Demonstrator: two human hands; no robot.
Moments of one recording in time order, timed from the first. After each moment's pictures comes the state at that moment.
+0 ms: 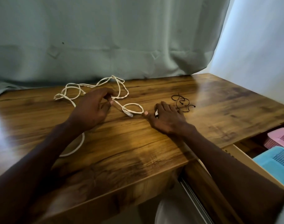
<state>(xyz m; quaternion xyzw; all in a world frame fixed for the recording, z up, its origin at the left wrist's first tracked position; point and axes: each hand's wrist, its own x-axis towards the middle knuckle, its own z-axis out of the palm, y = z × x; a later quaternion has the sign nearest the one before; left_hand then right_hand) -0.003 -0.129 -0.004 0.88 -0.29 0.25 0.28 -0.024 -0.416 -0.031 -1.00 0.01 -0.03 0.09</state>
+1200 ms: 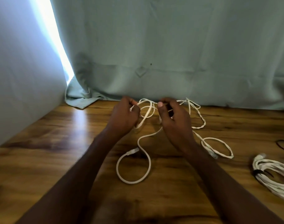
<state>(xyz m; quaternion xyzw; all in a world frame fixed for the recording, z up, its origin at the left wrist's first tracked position) 0.044 -0.010 -0.004 0.83 0.02 0.30 0.46 0.054 -0.193 -0.008 -0.78 -0.25 -0.28 0.50</state>
